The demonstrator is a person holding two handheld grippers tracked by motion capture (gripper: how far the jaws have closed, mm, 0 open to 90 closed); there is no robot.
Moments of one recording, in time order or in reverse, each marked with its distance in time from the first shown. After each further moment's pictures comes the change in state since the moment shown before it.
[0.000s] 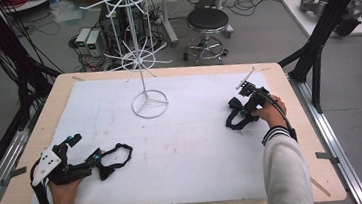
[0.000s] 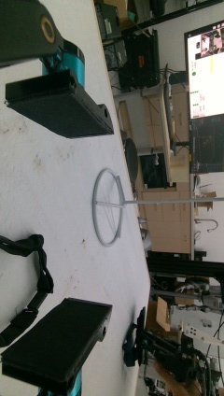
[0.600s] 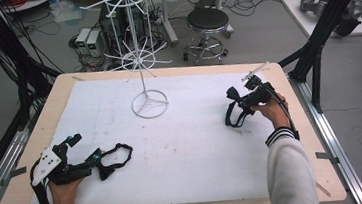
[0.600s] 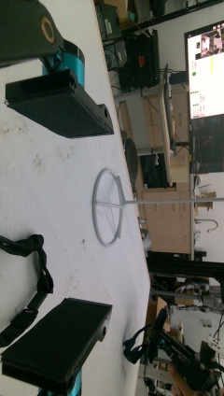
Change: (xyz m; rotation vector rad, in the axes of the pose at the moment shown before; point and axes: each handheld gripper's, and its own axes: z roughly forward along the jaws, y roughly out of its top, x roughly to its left) left arm 0.000 0.000 0.000 0.000 0.002 -0.002; right arm 0.002 -0.005 -0.032 -0.270 0.058 0.039
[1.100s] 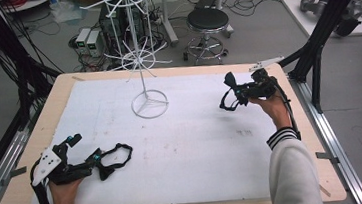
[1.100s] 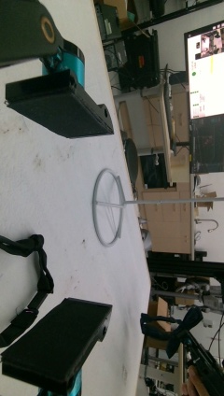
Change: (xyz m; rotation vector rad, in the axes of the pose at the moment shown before) left arm 0.000 0.000 0.000 0.000 0.002 0.003; right arm 0.004 0.006 -0.027 -0.306 0.083 0.016
